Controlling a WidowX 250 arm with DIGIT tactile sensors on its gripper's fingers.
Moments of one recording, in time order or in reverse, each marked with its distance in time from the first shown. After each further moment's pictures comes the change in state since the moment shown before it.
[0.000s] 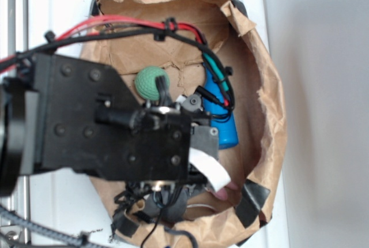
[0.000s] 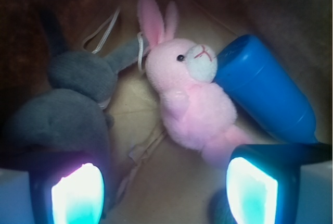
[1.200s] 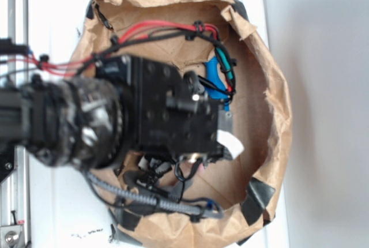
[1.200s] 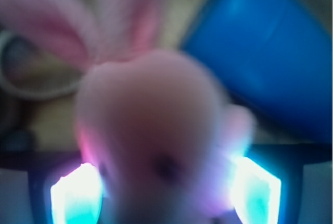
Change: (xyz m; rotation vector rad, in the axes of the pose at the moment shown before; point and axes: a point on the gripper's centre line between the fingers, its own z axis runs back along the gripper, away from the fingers) arm -0.017 0.010 -0.062 0.002 0.113 0.128
